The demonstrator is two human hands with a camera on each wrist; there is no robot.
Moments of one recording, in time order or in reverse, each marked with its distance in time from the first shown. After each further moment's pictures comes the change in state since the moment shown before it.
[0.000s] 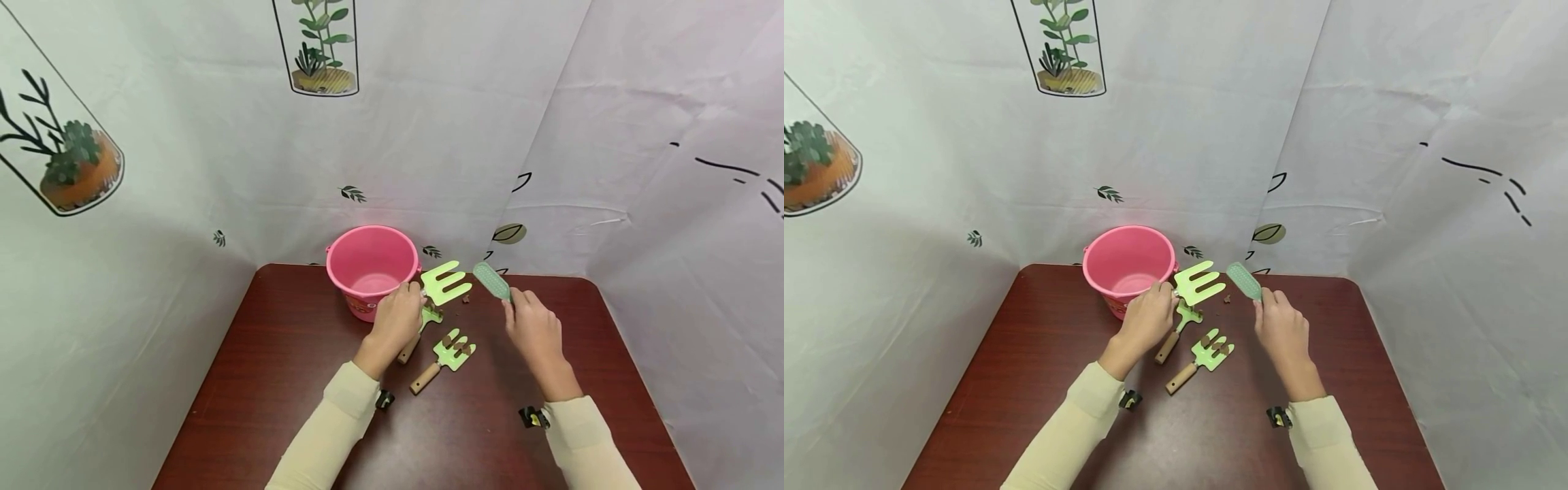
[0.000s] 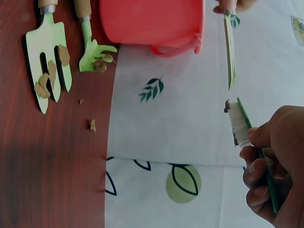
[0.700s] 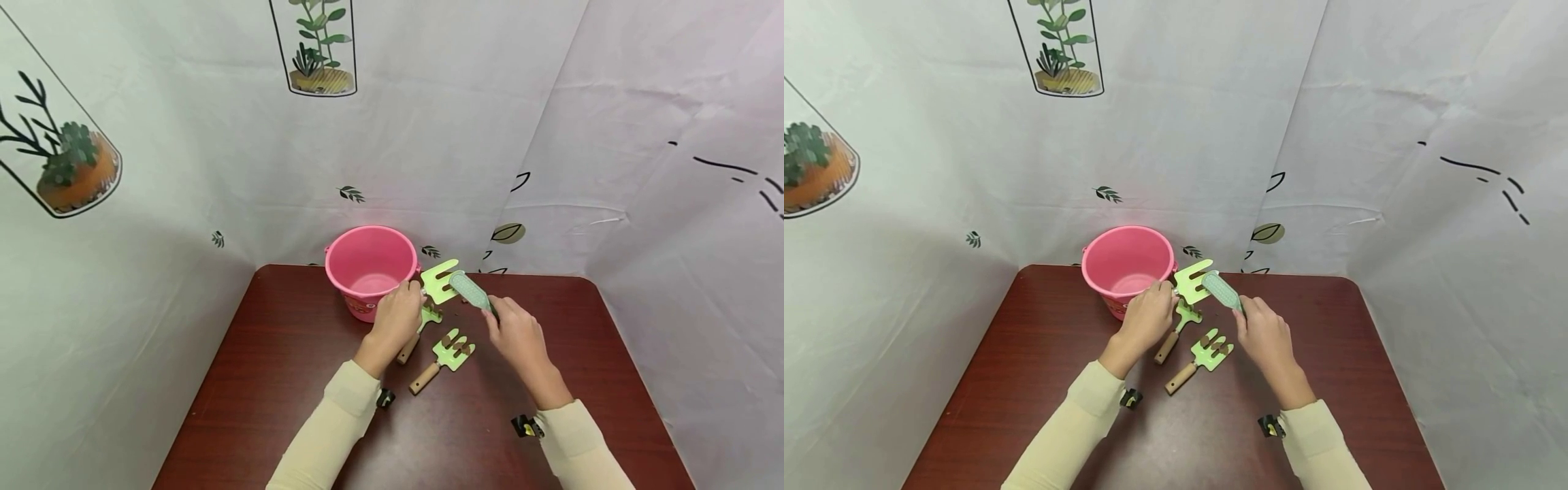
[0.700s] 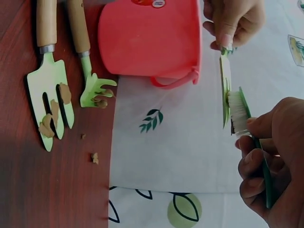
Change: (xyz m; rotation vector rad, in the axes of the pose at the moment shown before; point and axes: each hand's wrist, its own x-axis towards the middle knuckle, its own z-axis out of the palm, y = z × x) left_hand 0.004 0.003 -0.001 0.007 -0.027 -0.008; right_hand -0.007 -0.022 0.000 0.128 -0.090 -0.059
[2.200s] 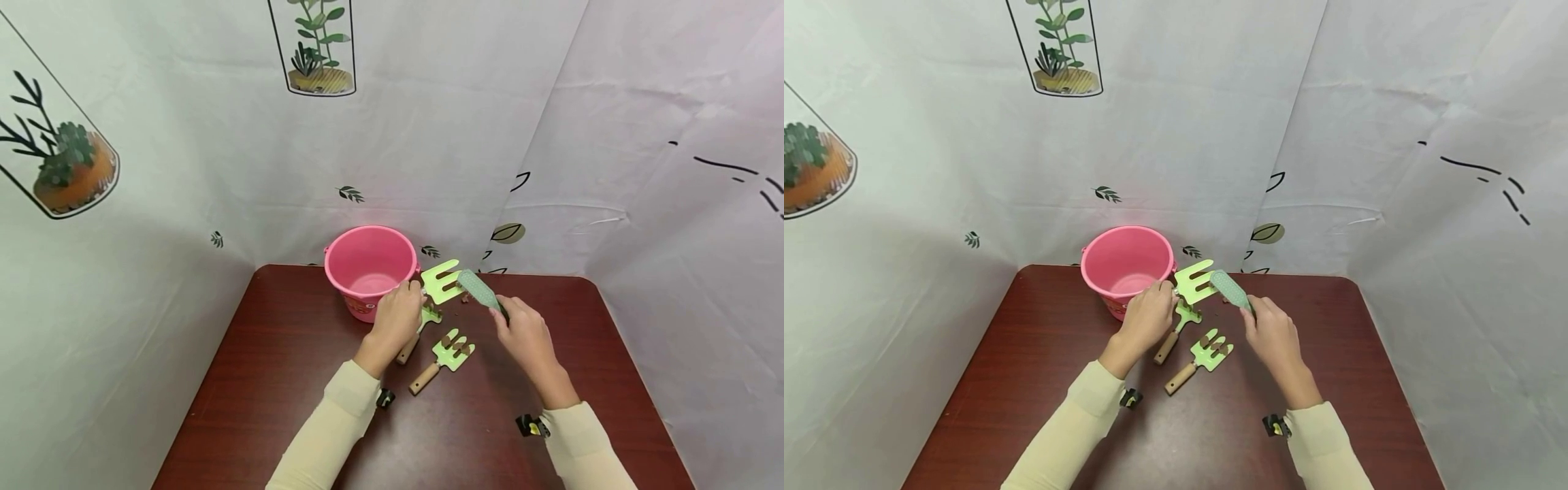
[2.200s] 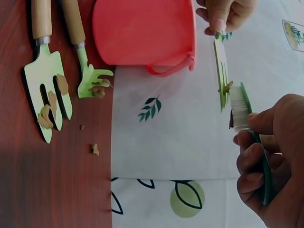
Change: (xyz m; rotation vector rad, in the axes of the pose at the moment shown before) left_hand 0.001 0.001 0.002 0.043 0.047 0.024; right_hand 0.000 0.015 -0.002 0.055 -0.024 0.074
